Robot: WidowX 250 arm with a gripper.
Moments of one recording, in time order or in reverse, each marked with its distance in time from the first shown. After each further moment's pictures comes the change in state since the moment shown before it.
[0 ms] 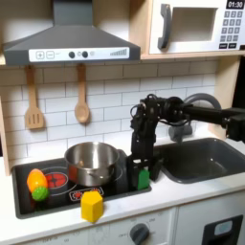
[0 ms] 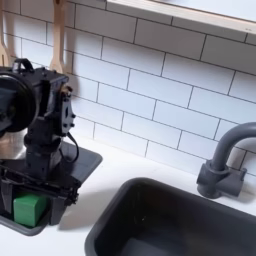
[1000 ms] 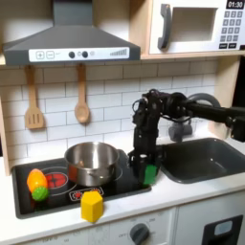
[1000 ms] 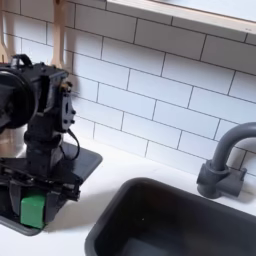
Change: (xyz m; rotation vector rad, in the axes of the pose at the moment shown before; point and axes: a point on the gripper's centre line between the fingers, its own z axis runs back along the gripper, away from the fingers) arm -0.005 -0.002 0.015 -0.024 -0.006 0.021
